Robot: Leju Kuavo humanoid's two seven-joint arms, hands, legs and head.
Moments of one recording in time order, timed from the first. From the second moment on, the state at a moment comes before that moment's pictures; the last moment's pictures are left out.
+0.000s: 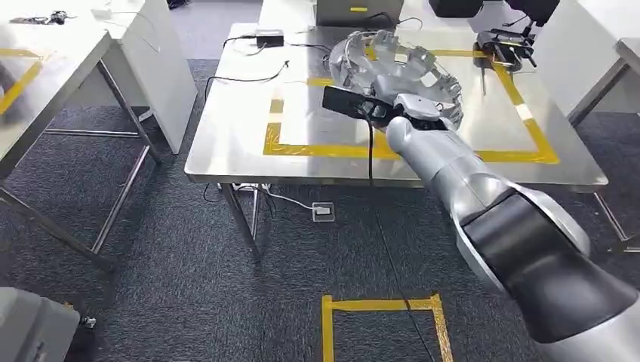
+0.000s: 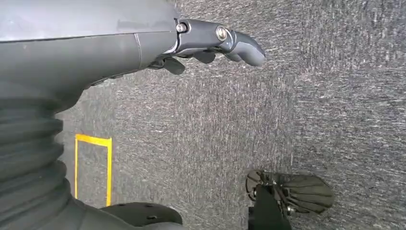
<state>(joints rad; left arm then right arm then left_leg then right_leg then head) -0.13 -0.16 0.25 -0.17 -0.48 0.23 0.14 -1.19 -0.04 0.58 -0.29 0.75 0.01 0.10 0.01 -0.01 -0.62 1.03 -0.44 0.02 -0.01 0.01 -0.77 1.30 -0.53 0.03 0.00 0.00</state>
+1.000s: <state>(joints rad) -0.14 -0.16 0.25 -0.17 -0.52 0.20 0.05 -1.17 -0.08 0.54 -0.28 0.83 0.03 0.11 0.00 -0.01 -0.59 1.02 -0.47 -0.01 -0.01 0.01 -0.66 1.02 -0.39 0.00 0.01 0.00</state>
